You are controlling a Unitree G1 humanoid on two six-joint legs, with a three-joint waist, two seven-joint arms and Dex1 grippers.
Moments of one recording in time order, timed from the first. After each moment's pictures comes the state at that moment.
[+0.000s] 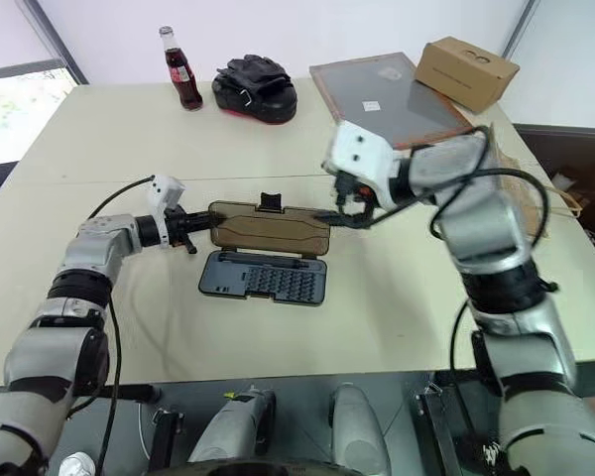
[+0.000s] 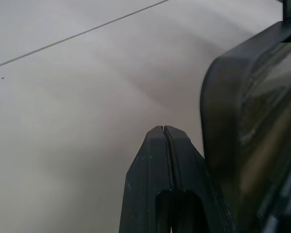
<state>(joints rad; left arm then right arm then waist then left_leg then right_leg) -0.75 0.53 0.05 0.75 -0.20 0.25 -1.15 -0.78 -0.69 0.11 -0.27 0.03 0.77 1.22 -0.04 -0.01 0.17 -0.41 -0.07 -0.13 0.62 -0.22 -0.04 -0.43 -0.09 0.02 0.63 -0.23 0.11</state>
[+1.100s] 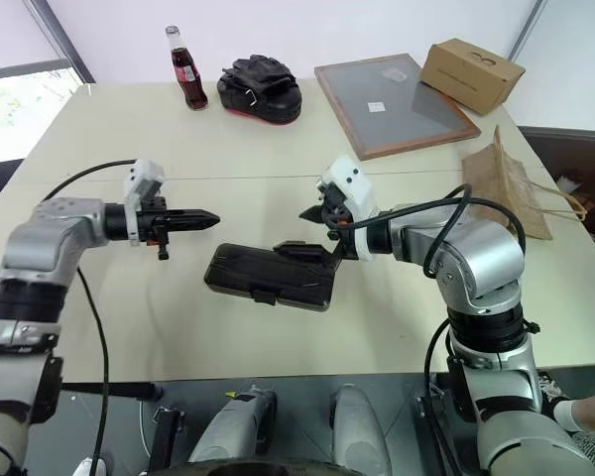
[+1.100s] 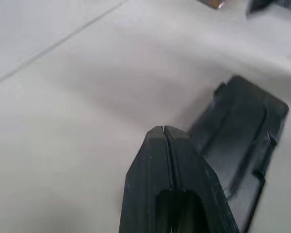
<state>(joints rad) -0.74 0.64 -0.05 0.37 -0.33 0.51 -1.27 -0.69 -0.46 0.03 -0.45 0.53 1.36 0.80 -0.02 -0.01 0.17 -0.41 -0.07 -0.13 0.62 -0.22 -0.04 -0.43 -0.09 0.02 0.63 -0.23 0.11</state>
